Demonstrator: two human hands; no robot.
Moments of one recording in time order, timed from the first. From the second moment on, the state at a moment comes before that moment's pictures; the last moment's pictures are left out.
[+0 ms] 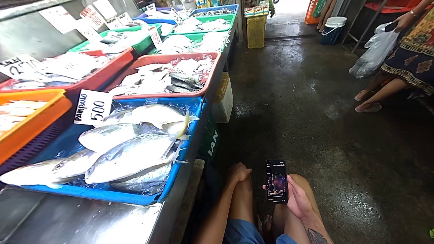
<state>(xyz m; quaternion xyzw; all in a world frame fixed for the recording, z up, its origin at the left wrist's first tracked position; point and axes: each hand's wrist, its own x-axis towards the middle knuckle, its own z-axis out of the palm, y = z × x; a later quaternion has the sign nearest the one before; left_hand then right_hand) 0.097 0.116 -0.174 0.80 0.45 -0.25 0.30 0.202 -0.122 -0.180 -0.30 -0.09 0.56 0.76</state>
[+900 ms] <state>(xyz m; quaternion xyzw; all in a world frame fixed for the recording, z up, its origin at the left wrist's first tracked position) 0.097 0.116 -0.175 0.80 0.45 -0.25 0.30 0.200 -0.122 -0.177 -0.33 -0.08 0.56 0.76</state>
